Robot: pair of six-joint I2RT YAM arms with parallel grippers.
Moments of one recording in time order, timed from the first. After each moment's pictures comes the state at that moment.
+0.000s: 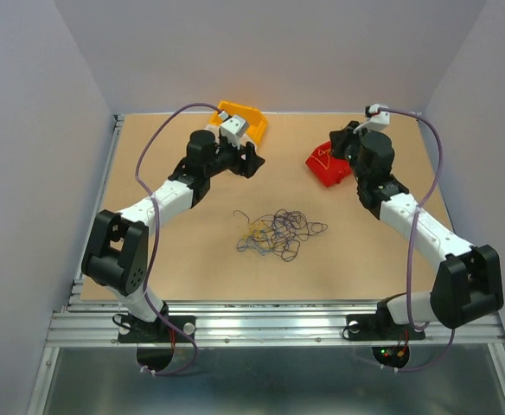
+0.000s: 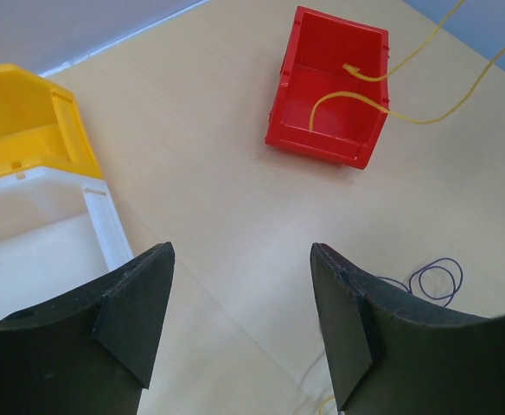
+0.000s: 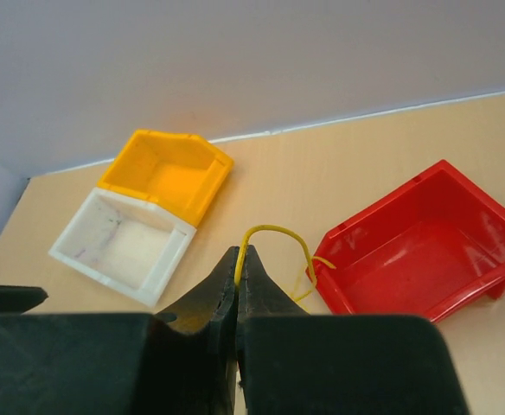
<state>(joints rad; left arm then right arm) -0.43 1.62 1.09 0.32 0.41 -0.07 0.32 1.35 1.00 0.30 0.16 0.39</state>
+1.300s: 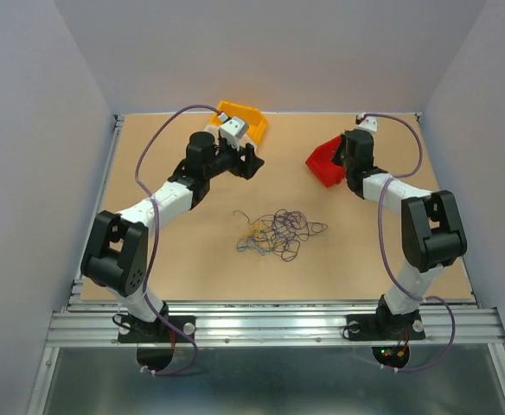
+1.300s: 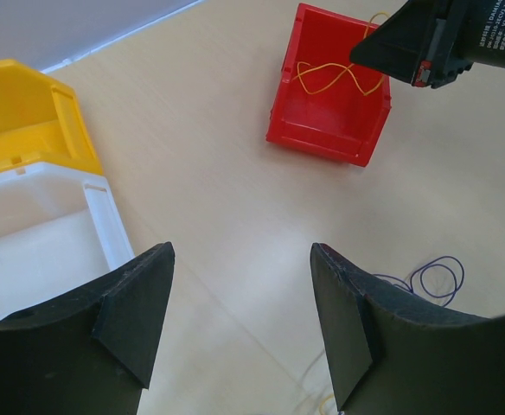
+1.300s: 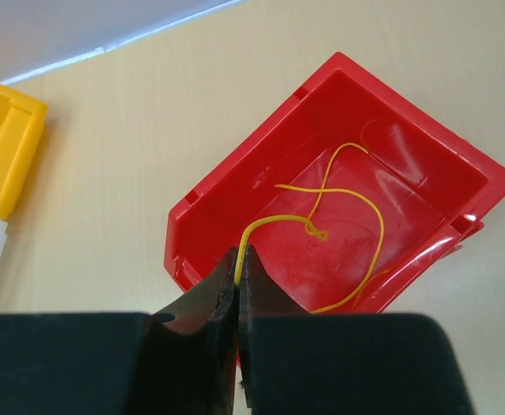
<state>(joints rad) -0.43 1.61 1.07 0.33 0.41 -0.07 0.21 1.77 1.09 0.32 0.25 0.39</state>
